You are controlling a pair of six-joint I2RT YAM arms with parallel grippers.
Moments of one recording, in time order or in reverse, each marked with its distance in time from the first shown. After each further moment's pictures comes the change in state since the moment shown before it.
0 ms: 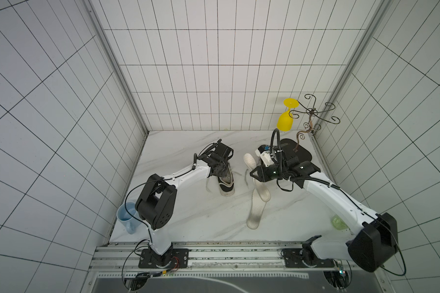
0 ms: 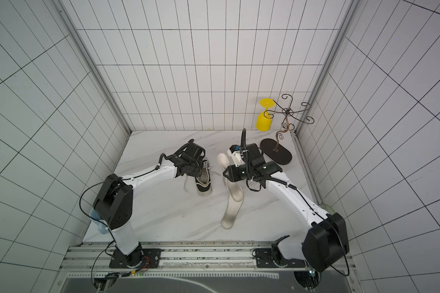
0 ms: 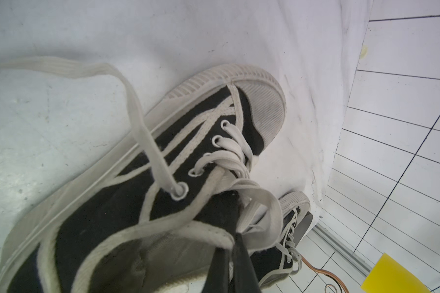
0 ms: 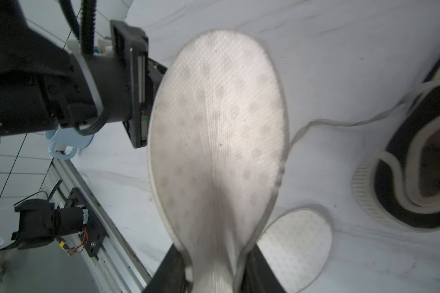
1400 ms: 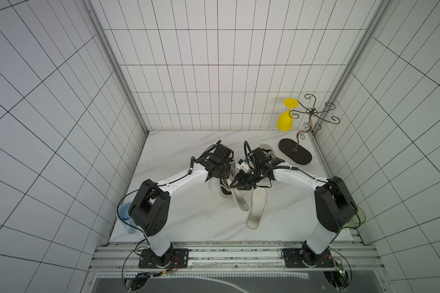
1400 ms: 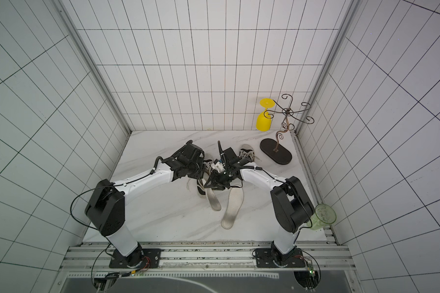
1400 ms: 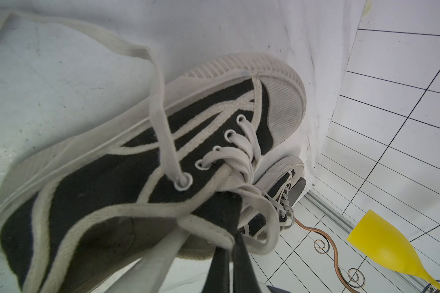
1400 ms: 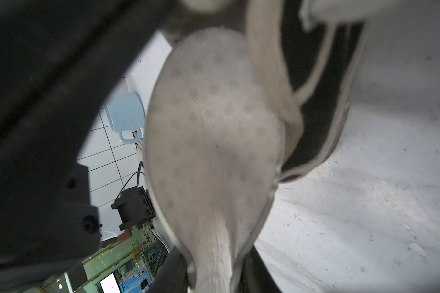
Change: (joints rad) left arm -0.035 -0.085 -0.062 0.044 0.079 -0.027; right arm 0.065 0.409 0.121 0.055 -0.326 0.445
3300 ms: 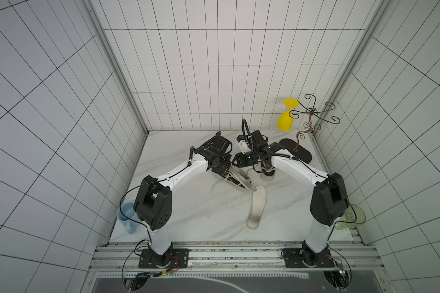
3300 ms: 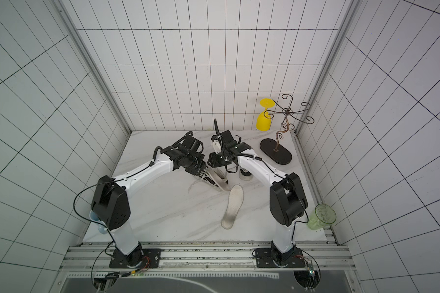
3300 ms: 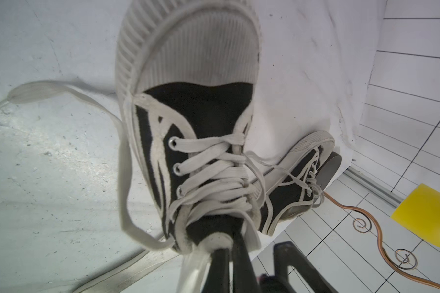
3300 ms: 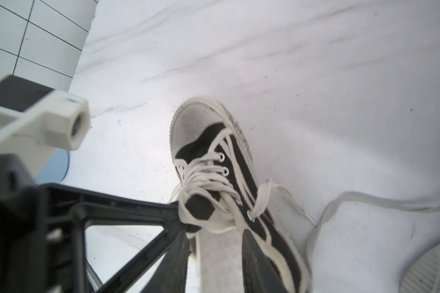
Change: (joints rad) left arm 0.062 0.085 0.205 -0.251 0.182 0.241; right arm -0.005 0.079 0.307 -0.051 0.451 -0.426
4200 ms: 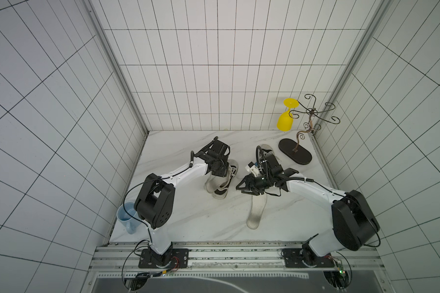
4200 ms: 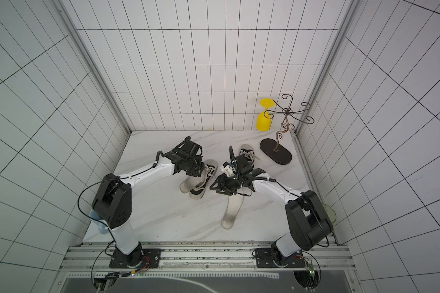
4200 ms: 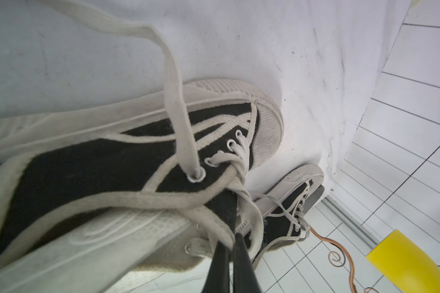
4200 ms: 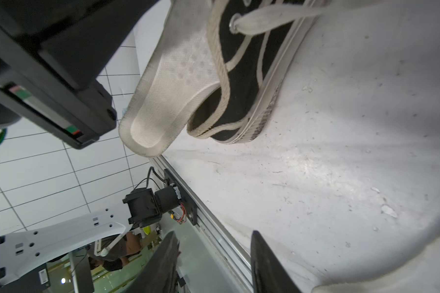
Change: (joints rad) left arm 0.021 0.007 -0.124 0.183 -0.061 -0.218; right arm -0.046 -0.311 -0.608 0.294 -0.480 0.568
